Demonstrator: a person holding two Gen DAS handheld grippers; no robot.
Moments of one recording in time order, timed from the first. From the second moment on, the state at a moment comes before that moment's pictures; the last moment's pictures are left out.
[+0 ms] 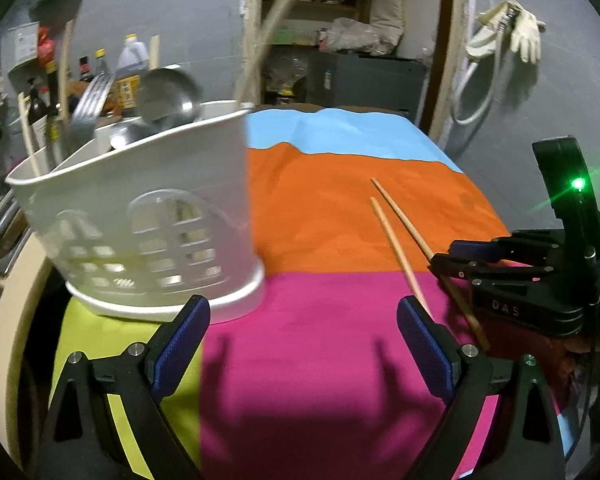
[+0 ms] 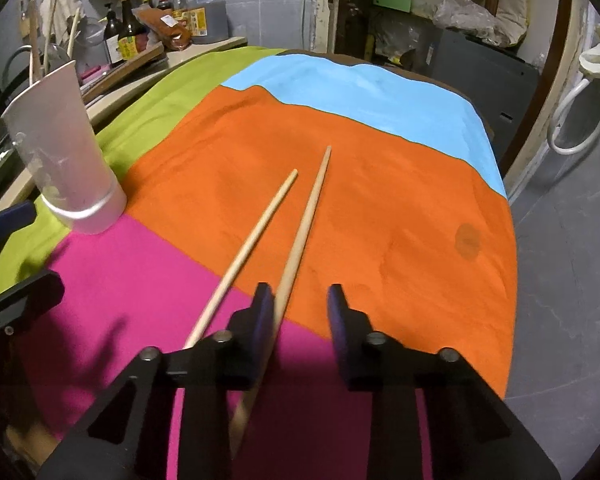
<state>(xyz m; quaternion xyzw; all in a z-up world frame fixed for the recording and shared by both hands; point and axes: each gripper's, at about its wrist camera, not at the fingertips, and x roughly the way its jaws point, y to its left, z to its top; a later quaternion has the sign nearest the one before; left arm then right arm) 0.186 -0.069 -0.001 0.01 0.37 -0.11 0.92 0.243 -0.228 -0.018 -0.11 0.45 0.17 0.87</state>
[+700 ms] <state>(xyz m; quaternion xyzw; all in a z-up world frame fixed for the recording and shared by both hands) 0.261 -0.123 -0.021 0.03 0.47 -0.20 0.86 0.267 -0.269 -0.020 -0.05 0.49 0.20 0.85</state>
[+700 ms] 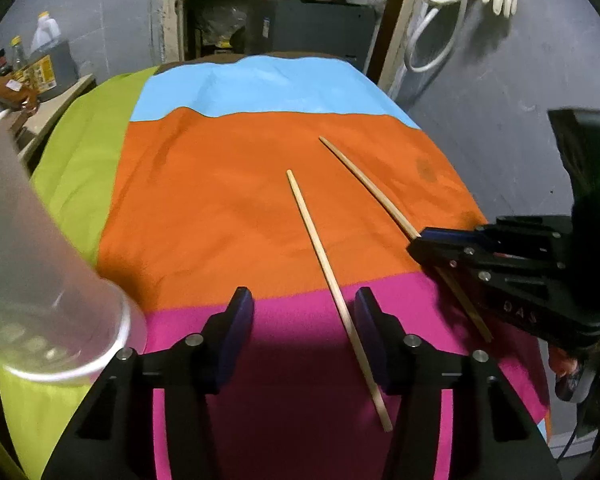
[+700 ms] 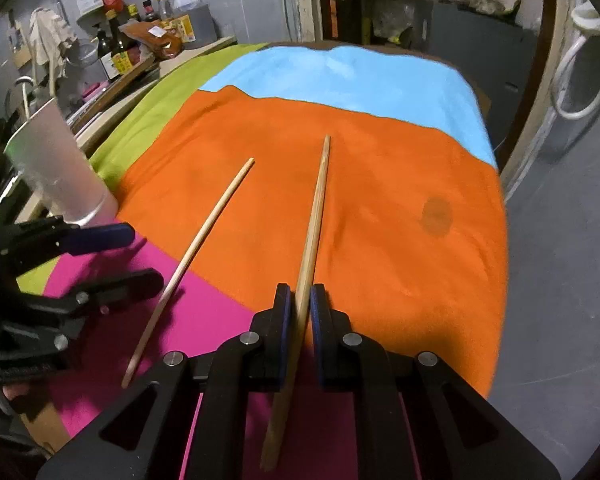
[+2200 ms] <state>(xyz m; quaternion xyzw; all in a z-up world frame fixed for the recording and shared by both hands) 0.160 -0.076 0.110 -0.03 0.20 -0.20 0.96 0.177 -0.252 0.106 0.08 0.13 0.25 0.95</state>
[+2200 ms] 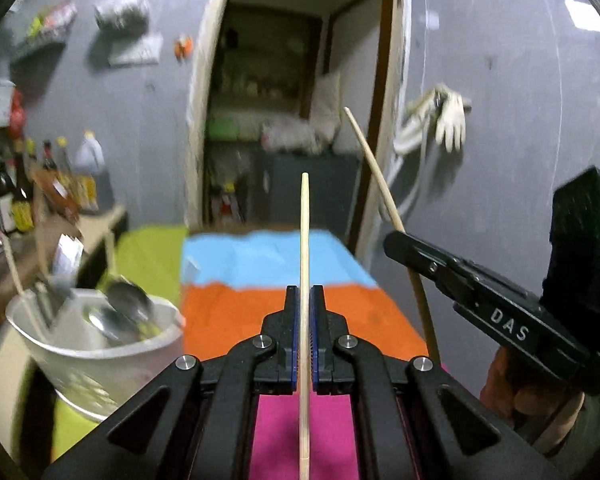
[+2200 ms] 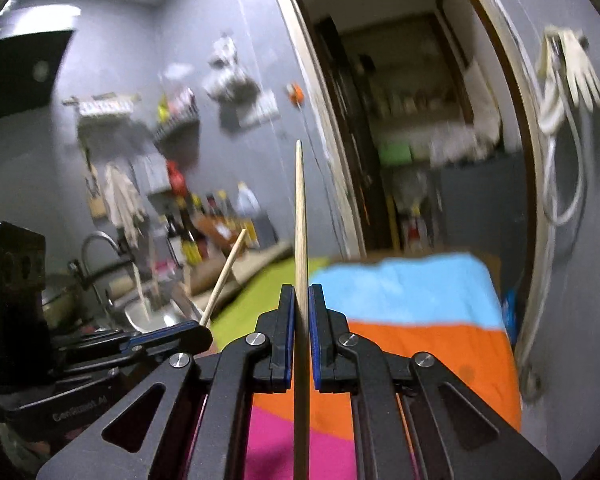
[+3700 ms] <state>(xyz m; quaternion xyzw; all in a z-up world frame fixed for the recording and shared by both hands) 0.210 0.128 0.081 -0.14 0.02 0.02 0.99 0.214 -0.074 0.071 0.08 -0.07 0.22 0.97</state>
